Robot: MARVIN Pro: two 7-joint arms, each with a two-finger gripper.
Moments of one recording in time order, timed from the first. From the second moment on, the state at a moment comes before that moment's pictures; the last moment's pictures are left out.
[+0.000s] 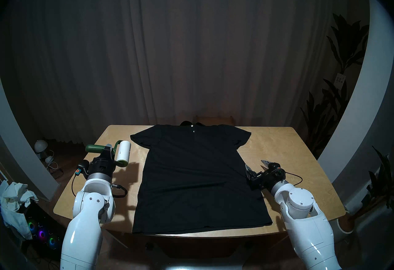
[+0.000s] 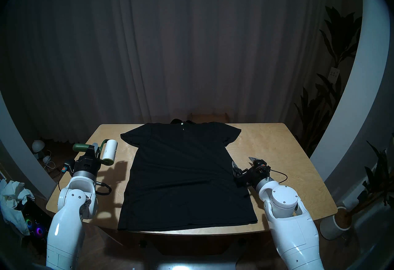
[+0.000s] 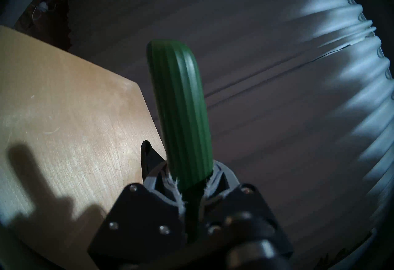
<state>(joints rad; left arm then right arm) 1.90 -1.30 -1.74 -1.84 -1.47 -0.10 0.09 -1.78 -1.32 1.65 -1.64 0.20 0.10 0.30</state>
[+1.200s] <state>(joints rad) 1.70 -1.16 -1.82 -1.38 -2.01 0.39 0.02 -1.71 -1.38 1.76 -1.71 0.30 0.15 0.19</state>
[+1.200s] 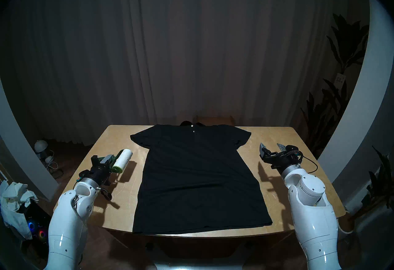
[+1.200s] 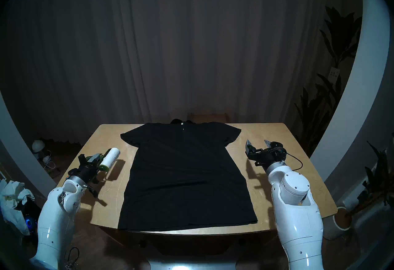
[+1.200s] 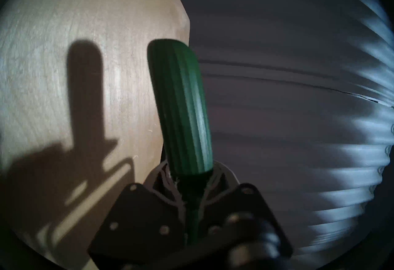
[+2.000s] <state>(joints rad) 1.60 -1.15 -1.77 -1.36 -1.97 0.29 0.22 -1.72 -1.40 1.78 -1.74 0.31 0.15 0.13</state>
